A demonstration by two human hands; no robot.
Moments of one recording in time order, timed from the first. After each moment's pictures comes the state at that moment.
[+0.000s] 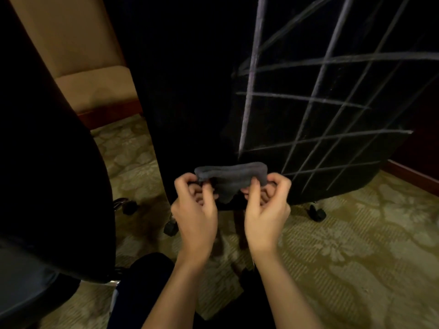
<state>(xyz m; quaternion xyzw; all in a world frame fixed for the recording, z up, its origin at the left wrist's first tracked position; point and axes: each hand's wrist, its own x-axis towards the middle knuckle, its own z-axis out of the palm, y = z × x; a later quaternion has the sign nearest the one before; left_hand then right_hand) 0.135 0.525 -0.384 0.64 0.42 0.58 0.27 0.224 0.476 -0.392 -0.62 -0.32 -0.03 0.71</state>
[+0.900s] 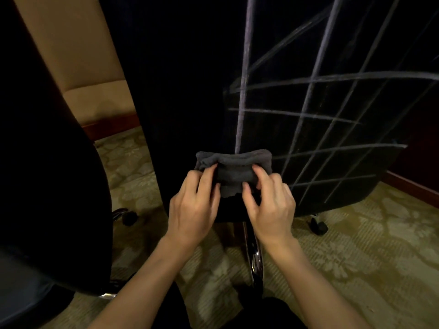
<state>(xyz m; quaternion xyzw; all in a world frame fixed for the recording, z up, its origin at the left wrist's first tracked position) 0.127 0.562 -0.375 0.82 0.26 0.50 -0.11 0.279 0.489 -0.392 -0.61 -0.53 -0.32 0.49</state>
